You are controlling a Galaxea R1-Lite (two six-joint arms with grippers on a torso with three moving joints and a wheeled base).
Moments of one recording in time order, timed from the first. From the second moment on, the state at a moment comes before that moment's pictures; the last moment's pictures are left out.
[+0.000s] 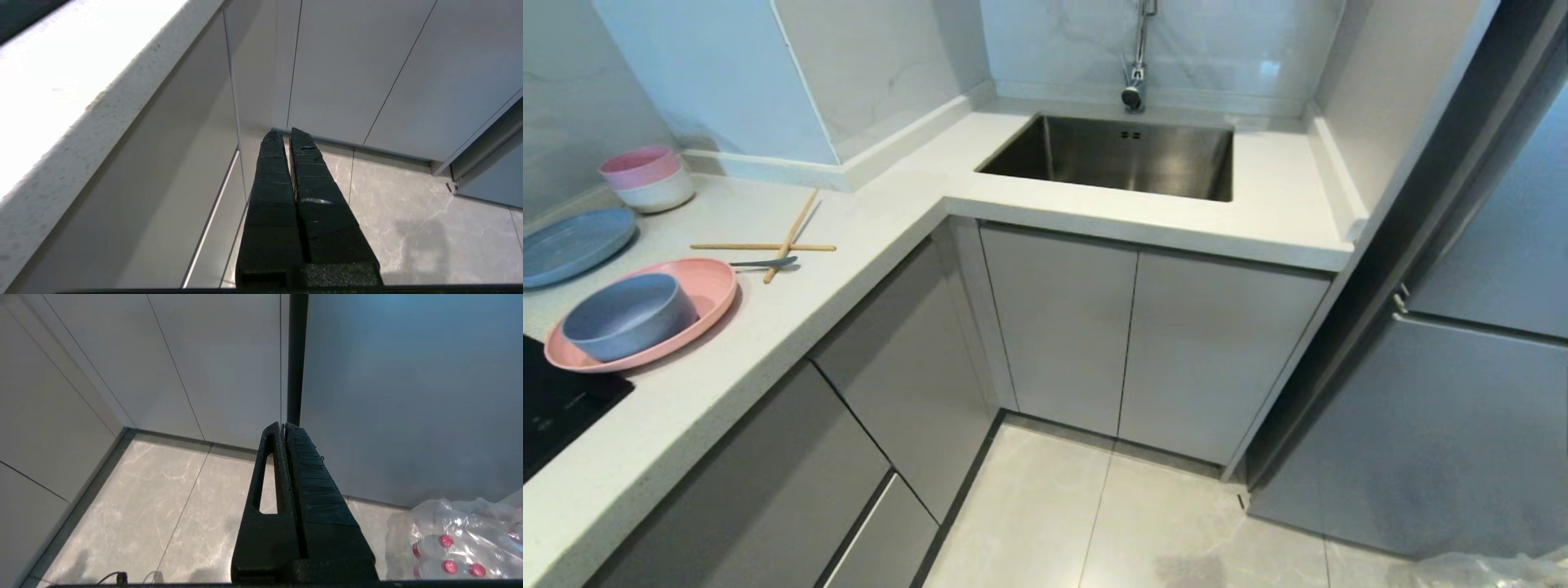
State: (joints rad) left arm 0.00 0.00 0.00 0.00 -0.01 0.01; right arm 0.00 0.00 0.00 0.00 -0.02 0.05
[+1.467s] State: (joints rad) left arm 0.00 0.00 0.00 0.00 -0.01 0.01; right arm 0.00 0.00 0.00 0.00 -0.02 0.05
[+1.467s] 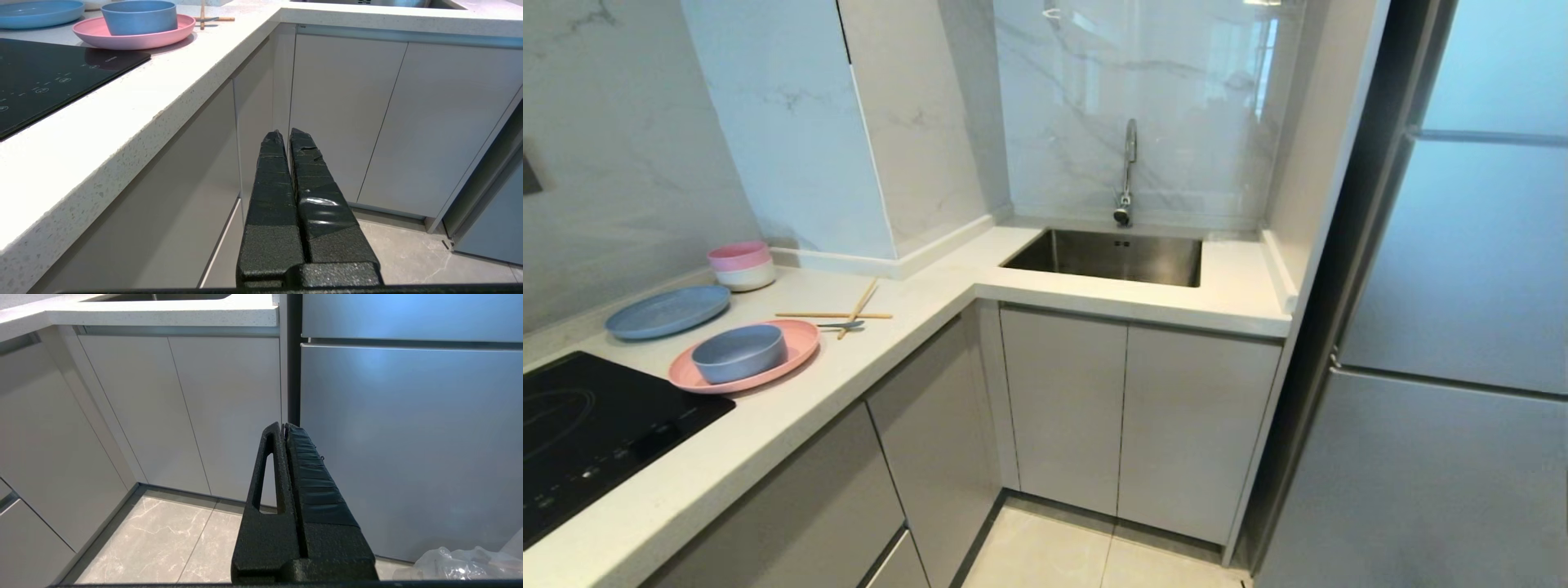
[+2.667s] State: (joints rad) left arm 0.00 0.00 0.00 0.00 -0.01 0.01; right arm 0.00 0.00 0.00 0.00 -0.02 0.05
